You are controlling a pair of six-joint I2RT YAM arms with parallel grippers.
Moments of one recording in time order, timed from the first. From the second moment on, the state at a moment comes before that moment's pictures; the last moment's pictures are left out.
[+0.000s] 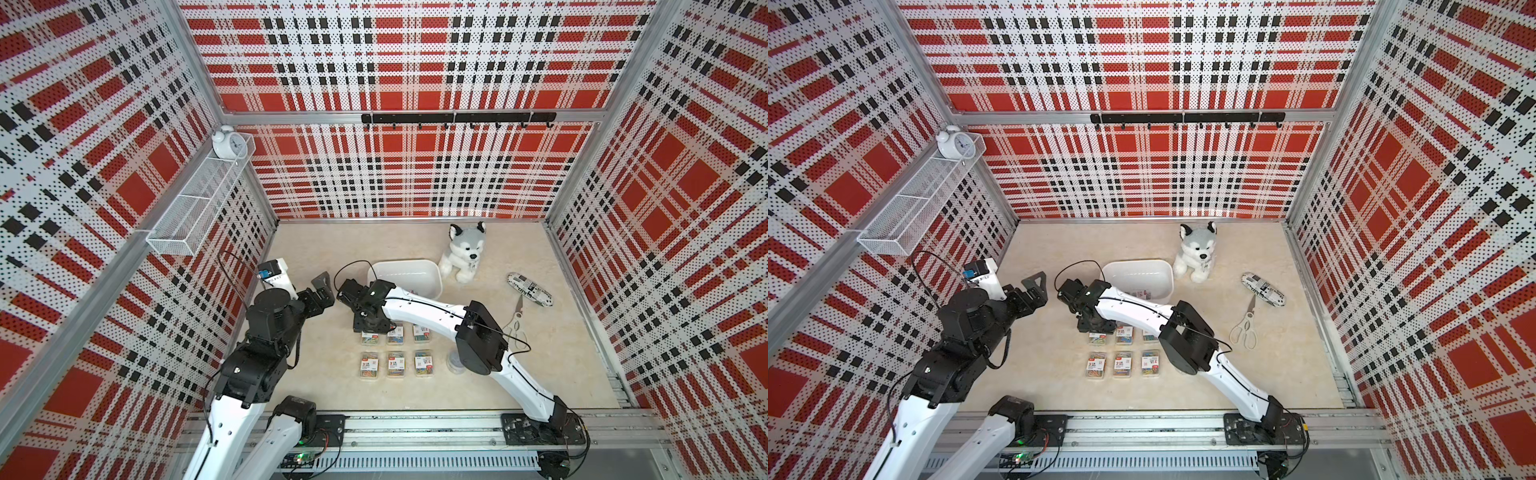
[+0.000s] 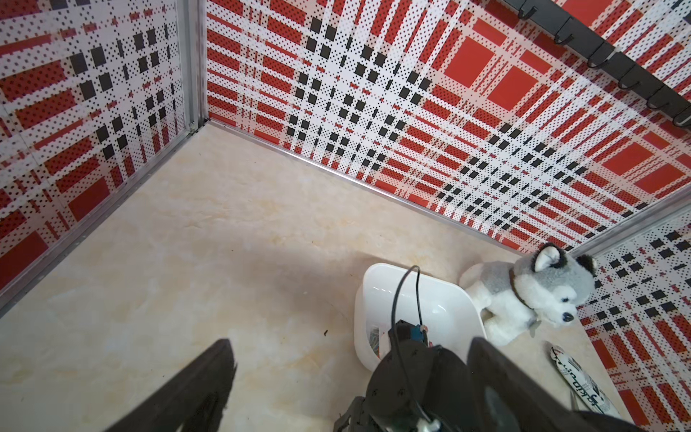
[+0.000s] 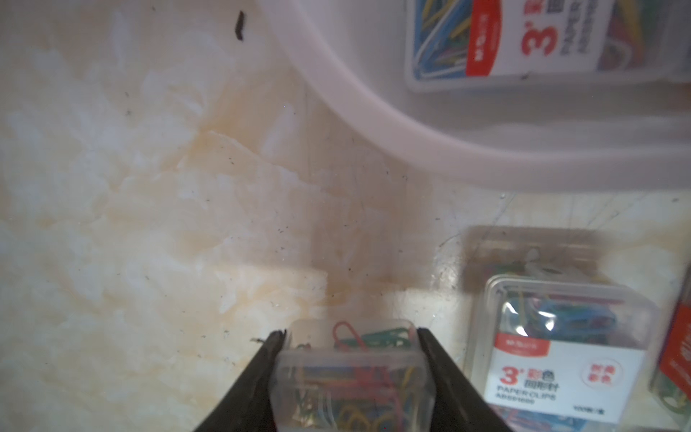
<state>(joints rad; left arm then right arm) -0.27 0.63 0.89 -0.58 -0.21 -0.50 1.07 2.42 2.18 -1.06 0.09 1.10</state>
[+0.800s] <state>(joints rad) -0.29 0.64 0.87 -0.56 -0.22 -0.48 1.05 2.46 2.18 -1.06 0.07 1.10</state>
